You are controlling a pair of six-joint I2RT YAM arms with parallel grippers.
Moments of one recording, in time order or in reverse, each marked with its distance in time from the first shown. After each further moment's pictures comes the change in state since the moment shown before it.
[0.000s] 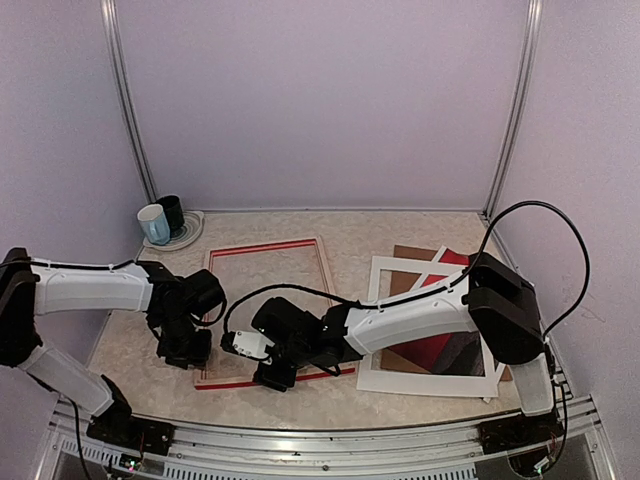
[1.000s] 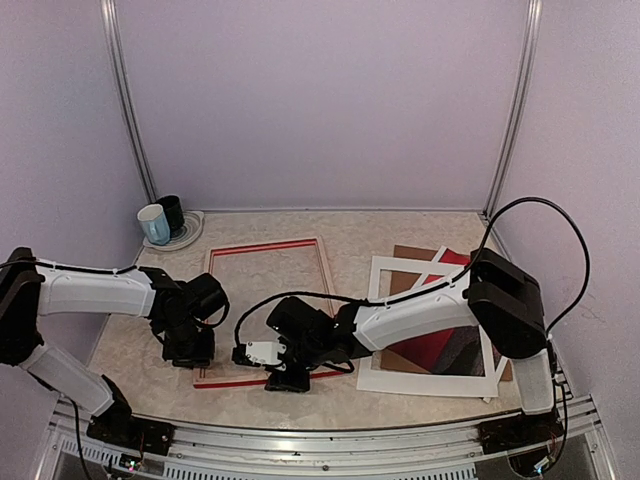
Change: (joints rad) left arm -0.013 0.010 -0.047 0.108 -0.032 -0.093; right arm -0.040 -0.022 -0.090 0.014 -0.217 -0.106
